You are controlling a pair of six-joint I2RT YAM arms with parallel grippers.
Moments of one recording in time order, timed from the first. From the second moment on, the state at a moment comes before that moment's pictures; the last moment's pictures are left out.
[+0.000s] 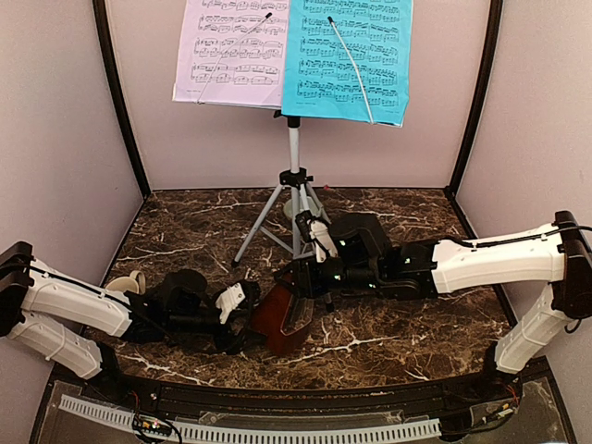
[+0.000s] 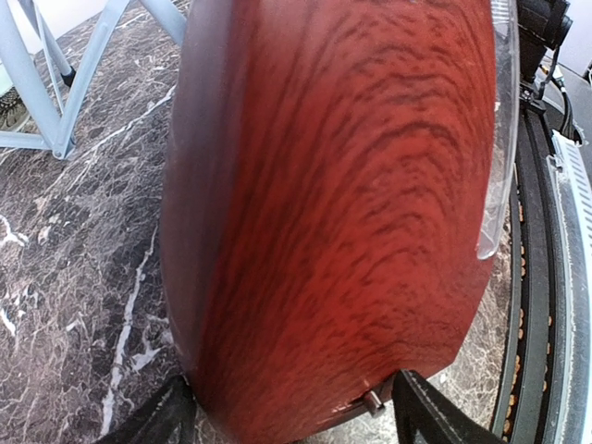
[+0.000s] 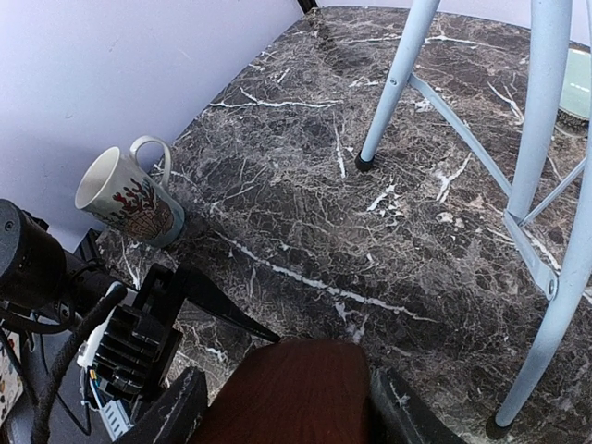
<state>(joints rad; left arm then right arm) -0.98 1.30 0.38 0.35 0.19 0.05 1.14 1.54 1.04 0.00 0.06 0.55</state>
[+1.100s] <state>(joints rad) -0.95 1.16 0.35 0.41 -0.03 -0.09 1.15 1.65 1.24 -0.15 0.32 0.57</state>
